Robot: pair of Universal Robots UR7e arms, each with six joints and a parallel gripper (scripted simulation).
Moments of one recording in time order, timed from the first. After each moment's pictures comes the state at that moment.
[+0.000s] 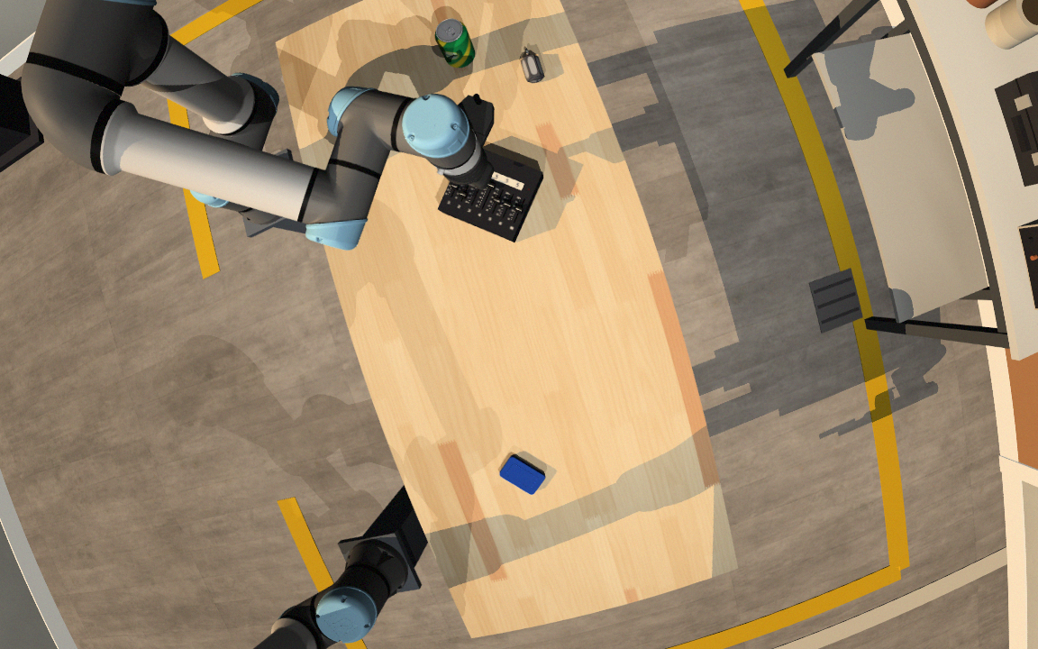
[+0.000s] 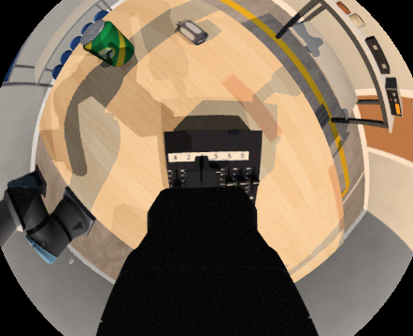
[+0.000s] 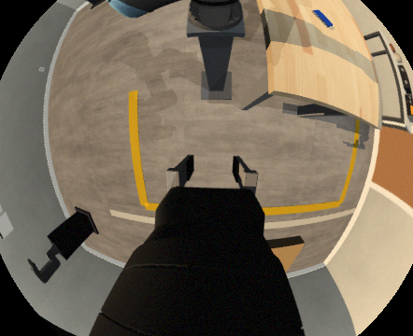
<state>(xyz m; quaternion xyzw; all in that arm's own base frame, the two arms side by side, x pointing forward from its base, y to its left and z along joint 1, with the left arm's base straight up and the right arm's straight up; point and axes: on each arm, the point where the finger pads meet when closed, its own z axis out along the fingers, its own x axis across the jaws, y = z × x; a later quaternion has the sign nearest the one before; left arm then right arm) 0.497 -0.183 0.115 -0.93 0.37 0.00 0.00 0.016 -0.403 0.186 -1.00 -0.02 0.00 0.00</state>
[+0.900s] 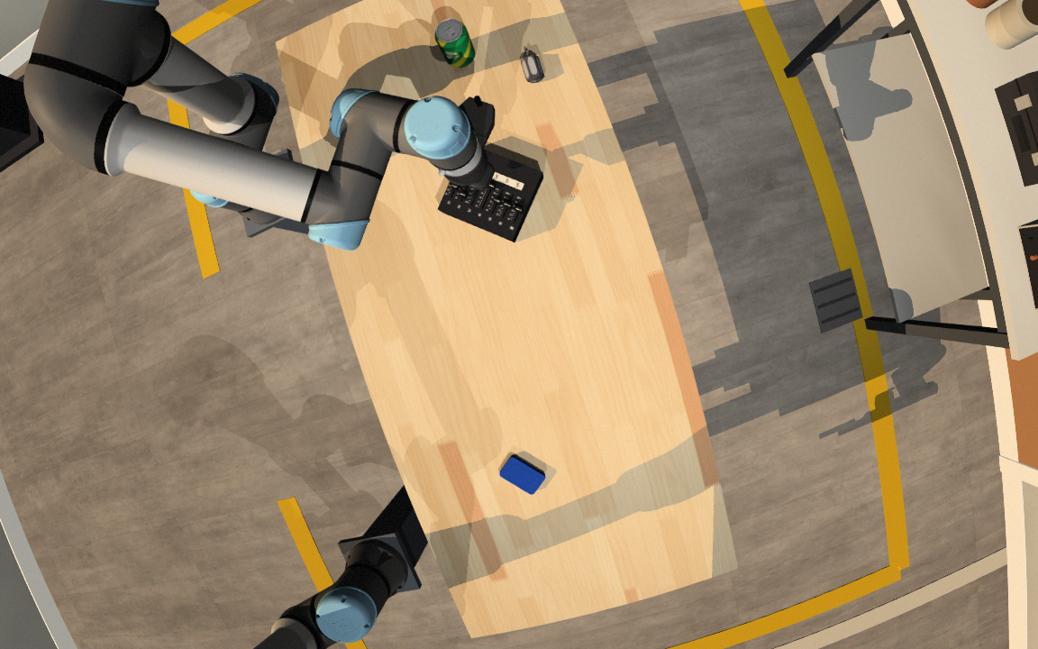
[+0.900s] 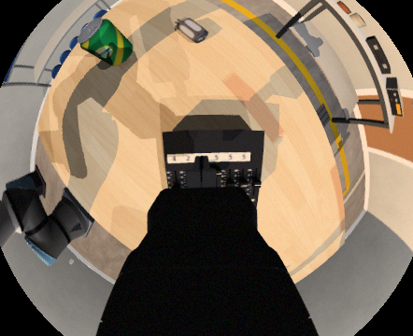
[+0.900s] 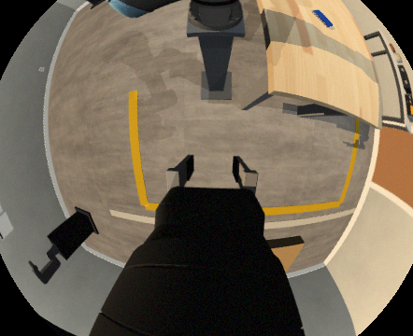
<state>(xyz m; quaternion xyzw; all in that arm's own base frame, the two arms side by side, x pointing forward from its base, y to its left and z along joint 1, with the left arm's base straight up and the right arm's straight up) 0.497 -0.183 0.107 -0.93 0.37 0.00 0.00 0.016 -0.403 0.186 -1.00 -0.02 0.00 0.00</state>
